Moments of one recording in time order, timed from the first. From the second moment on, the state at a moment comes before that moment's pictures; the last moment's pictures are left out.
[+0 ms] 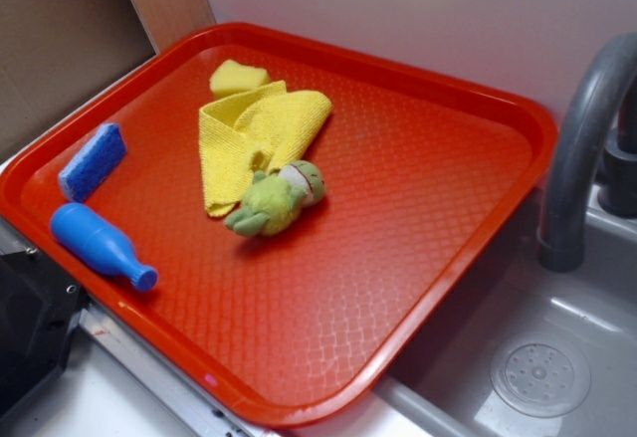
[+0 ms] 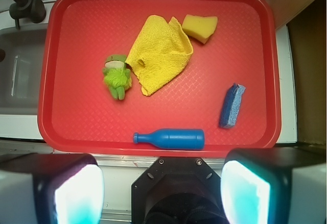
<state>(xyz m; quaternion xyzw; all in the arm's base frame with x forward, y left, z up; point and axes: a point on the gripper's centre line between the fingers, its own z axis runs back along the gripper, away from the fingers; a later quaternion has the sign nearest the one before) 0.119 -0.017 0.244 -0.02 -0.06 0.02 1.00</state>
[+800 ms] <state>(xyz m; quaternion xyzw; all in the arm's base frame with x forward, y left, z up) 0.128 0.034 0.191 0.01 -0.08 0.04 1.00</state>
